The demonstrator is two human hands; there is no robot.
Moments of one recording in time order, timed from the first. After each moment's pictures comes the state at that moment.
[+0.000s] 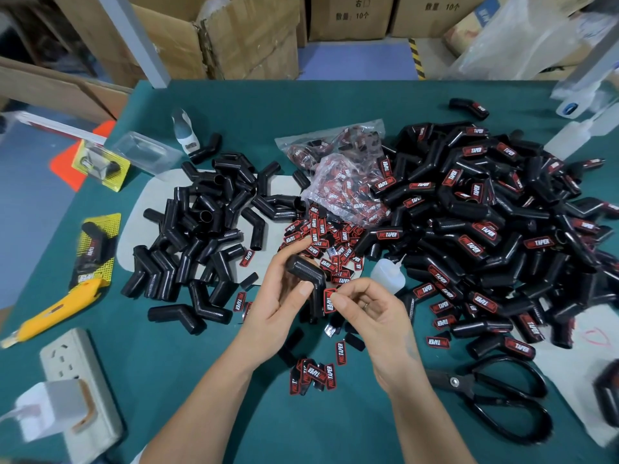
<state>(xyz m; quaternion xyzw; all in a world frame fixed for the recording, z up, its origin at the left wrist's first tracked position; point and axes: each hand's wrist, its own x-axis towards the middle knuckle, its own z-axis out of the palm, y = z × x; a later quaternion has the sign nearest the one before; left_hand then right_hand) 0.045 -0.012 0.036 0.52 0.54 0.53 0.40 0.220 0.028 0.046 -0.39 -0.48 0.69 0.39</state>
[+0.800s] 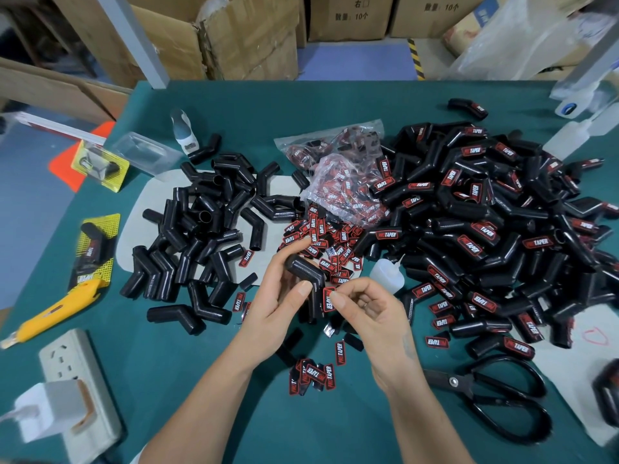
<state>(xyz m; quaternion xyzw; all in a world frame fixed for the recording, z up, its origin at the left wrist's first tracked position) 0.043 -0.010 0.033 0.52 0.54 0.53 0.40 0.217 0.027 0.049 -0.40 -0.46 0.69 0.39</state>
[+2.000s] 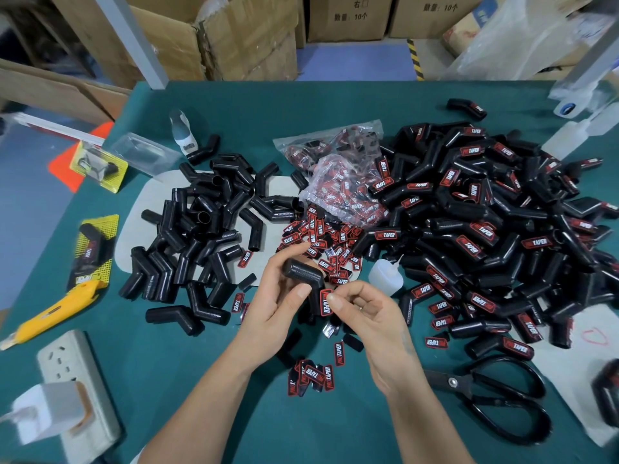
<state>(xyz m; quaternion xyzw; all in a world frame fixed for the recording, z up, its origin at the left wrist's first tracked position) 0.043 -0.011 0.027 0.52 0.52 0.55 0.39 0.218 0.028 0.048 -0.40 -0.44 0.72 0.36</state>
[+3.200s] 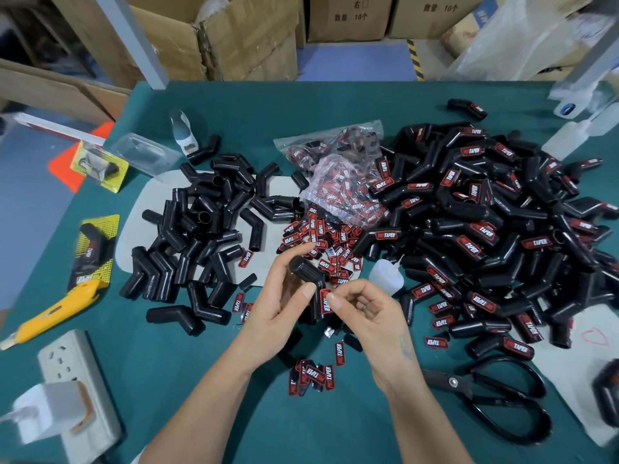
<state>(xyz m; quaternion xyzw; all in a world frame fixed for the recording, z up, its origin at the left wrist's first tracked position) 0.045 -0.011 0.032 0.52 0.53 0.52 0.42 0.218 0.028 0.045 -0.41 -0.47 0.68 0.37</state>
